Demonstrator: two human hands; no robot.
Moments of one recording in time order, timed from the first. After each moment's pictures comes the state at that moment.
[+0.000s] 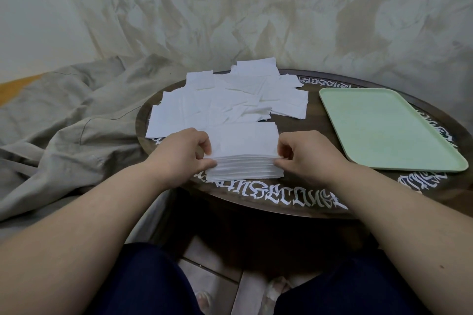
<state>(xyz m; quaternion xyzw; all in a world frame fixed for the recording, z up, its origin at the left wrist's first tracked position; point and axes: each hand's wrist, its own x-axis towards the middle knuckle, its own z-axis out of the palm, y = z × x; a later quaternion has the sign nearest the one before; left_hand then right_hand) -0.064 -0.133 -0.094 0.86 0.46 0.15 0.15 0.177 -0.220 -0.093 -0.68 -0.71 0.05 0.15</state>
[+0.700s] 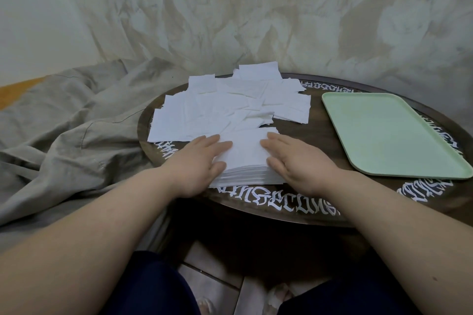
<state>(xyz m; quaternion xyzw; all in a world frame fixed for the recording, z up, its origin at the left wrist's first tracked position) -0.050 -0.129 -0.106 0.89 0.43 0.03 0.13 0.171 -0.209 -0.104 -0.67 -0.74 0.09 0.09</state>
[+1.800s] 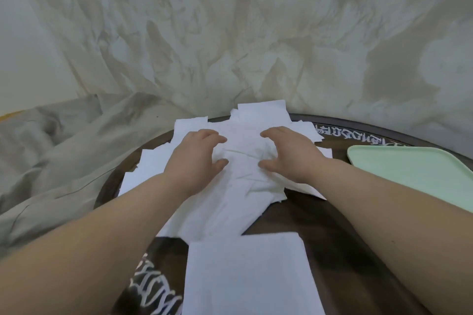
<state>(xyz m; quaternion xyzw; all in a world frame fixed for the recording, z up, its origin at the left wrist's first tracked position) 0.025 0.059 -0.095 0.86 0.48 0.16 0.06 0.236 0.007 -0.090 -0.69 -0.70 0.07 0.14</state>
